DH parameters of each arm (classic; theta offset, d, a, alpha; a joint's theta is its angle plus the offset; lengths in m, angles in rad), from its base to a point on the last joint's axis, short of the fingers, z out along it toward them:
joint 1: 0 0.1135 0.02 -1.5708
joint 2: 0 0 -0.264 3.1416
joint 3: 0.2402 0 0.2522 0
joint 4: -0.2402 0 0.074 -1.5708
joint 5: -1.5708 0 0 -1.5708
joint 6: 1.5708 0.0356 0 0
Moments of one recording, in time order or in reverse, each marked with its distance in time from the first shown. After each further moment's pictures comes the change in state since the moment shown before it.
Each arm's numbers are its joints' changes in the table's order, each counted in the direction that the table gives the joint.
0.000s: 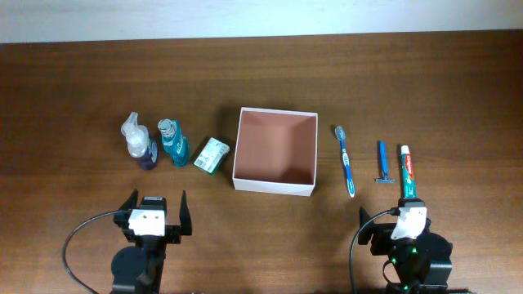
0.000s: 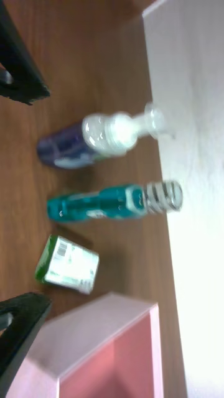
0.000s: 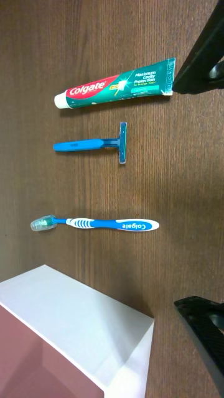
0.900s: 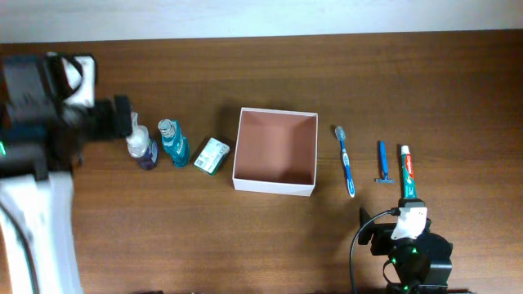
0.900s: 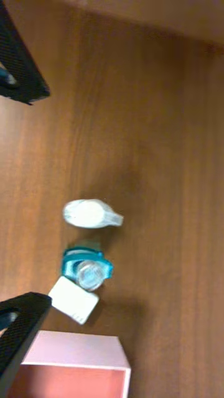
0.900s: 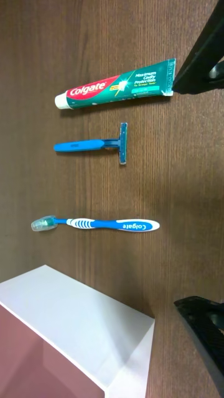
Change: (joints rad) left arm 0.262 1.403 1.712 -1.012 -0.036 0.035; right arm -0.001 -0.002 0.000 0.000 0.000 0.000
